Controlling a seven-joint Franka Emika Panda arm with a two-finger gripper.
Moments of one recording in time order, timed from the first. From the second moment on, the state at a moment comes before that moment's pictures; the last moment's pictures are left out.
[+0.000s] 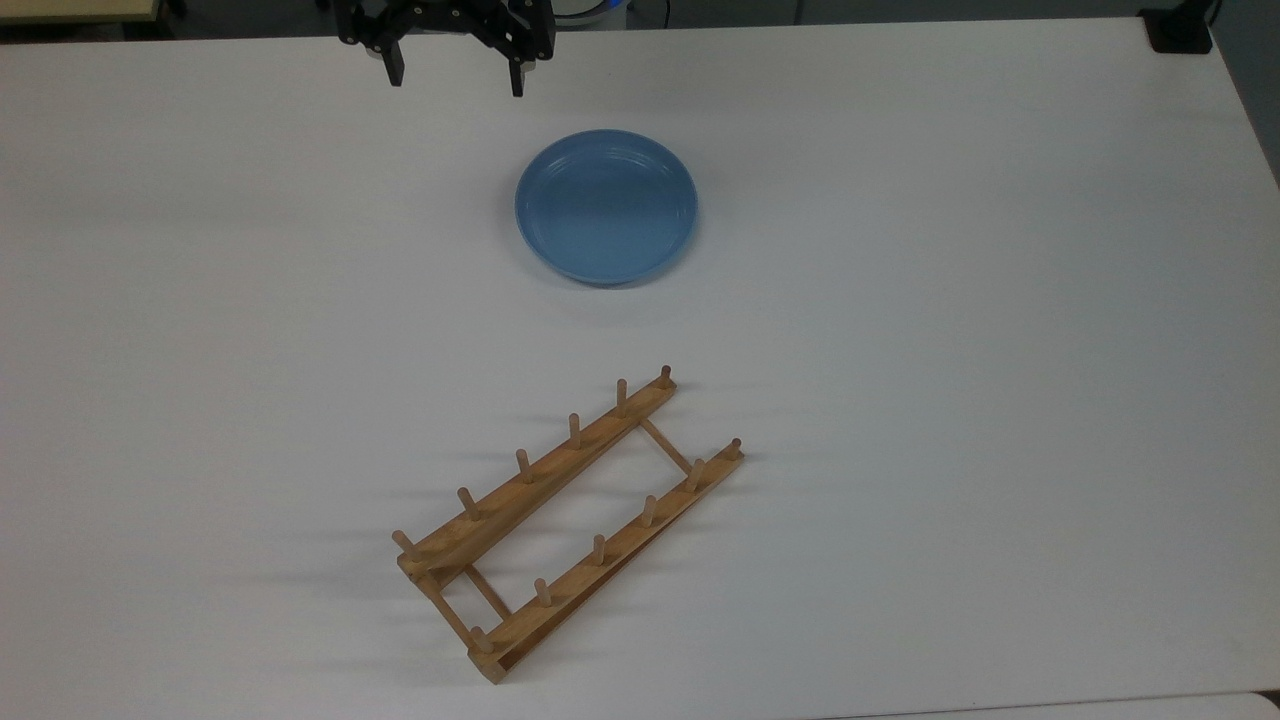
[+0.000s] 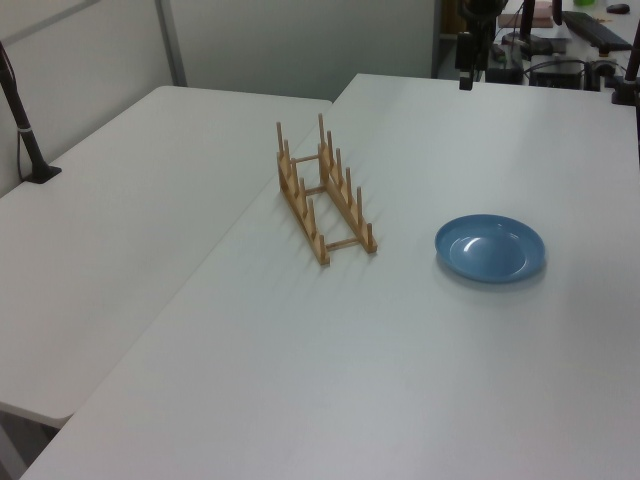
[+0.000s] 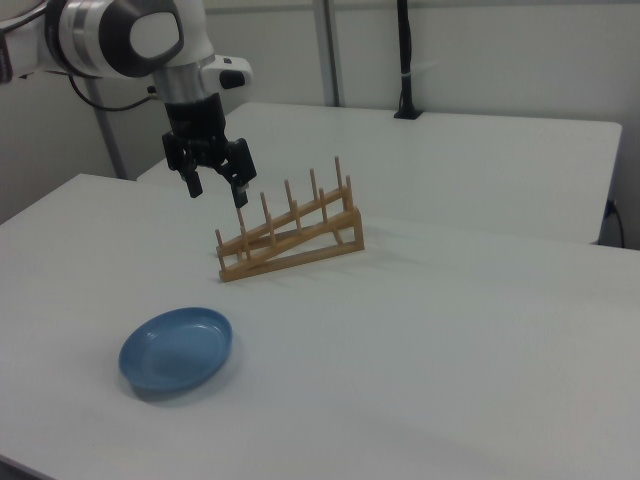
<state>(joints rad) 0.13 0.04 -0.17 -1.62 -0.03 1.66 0.01</state>
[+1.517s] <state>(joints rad) 0.21 0.24 -0.15 -1.75 -0.10 1.81 -0.51</state>
